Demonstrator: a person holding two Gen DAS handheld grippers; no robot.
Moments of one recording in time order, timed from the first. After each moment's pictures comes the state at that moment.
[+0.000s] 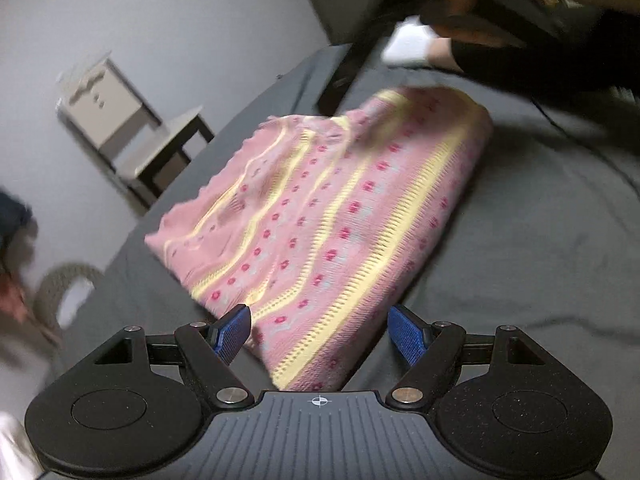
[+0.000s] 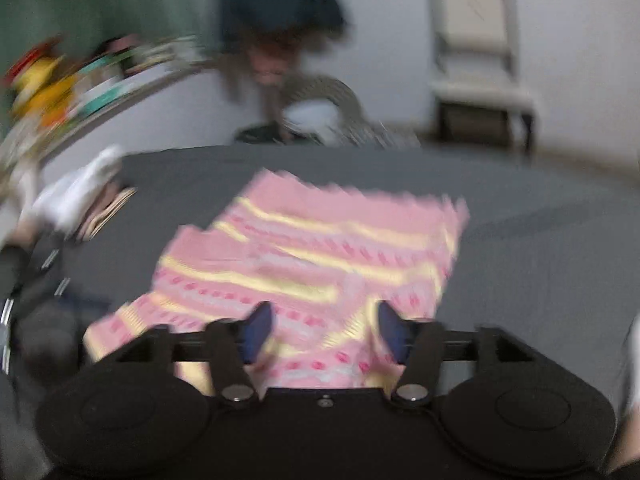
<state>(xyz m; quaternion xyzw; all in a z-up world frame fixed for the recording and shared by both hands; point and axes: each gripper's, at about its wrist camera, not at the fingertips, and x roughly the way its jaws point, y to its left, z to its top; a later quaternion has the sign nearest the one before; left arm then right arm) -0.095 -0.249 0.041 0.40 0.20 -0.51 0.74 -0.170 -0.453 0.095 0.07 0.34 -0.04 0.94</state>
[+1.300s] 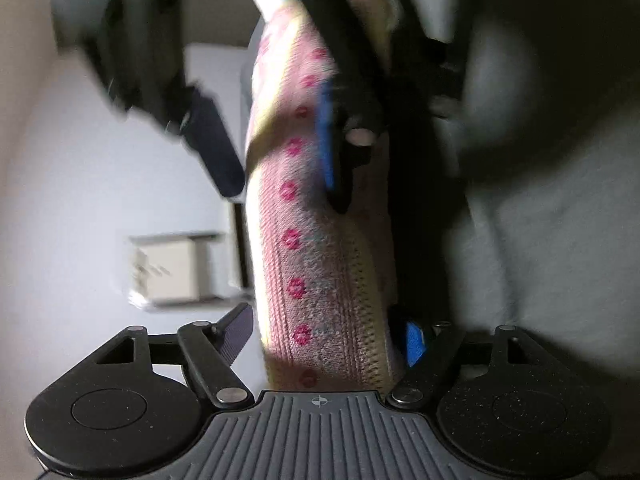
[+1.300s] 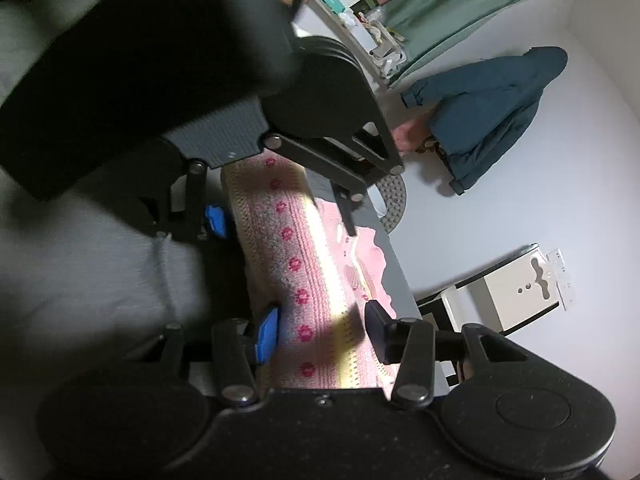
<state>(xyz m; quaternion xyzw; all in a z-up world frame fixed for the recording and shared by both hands) -0.150 -0.312 -0.014 0.70 -0.08 -0.39 0.59 -0.187 -0.292 0.040 -0.45 0.27 0.01 0.85</state>
